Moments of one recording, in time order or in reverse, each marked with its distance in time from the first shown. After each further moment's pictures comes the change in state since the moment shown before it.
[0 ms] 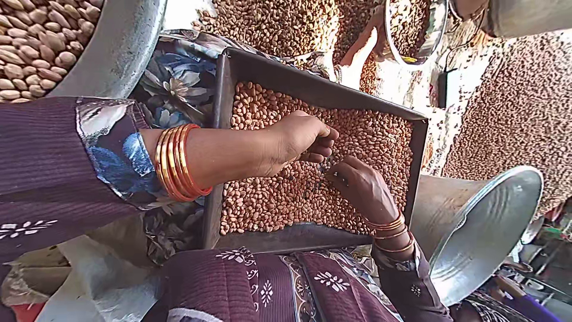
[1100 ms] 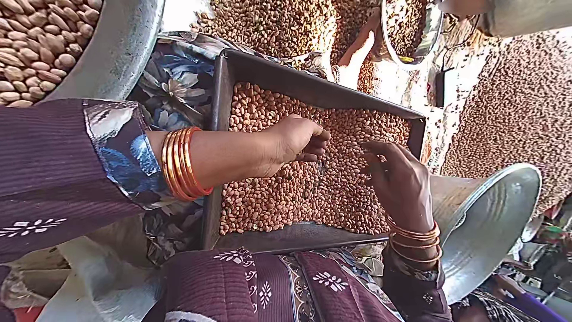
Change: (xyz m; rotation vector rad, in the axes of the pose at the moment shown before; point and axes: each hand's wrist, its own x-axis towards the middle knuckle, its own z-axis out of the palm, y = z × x) left_hand 0.004 -0.005 0.000 -0.003 0.041 -0.023; right_hand -0.008 -0.004 -0.046 0.011 0.190 0.236
